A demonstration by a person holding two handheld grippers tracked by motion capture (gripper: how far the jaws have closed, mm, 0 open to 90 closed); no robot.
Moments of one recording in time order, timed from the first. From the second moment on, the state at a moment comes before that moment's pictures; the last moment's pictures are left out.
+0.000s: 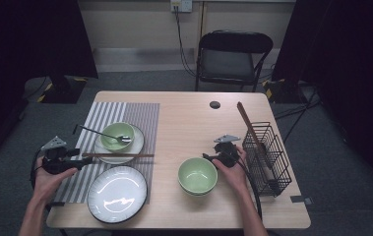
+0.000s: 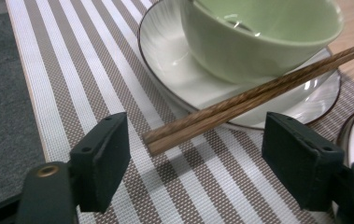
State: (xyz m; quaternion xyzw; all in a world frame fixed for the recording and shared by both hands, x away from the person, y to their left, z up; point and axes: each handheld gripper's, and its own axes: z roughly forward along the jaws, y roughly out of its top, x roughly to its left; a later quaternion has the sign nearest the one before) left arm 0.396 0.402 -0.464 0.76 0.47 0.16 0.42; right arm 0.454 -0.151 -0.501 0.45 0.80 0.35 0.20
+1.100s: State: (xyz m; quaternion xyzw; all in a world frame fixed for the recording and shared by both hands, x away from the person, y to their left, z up) left arm 0.359 0.386 -0.500 0.77 0.50 0.19 0.35; right arm 0.454 -0.151 -0.501 0.45 0.80 0.35 0.20
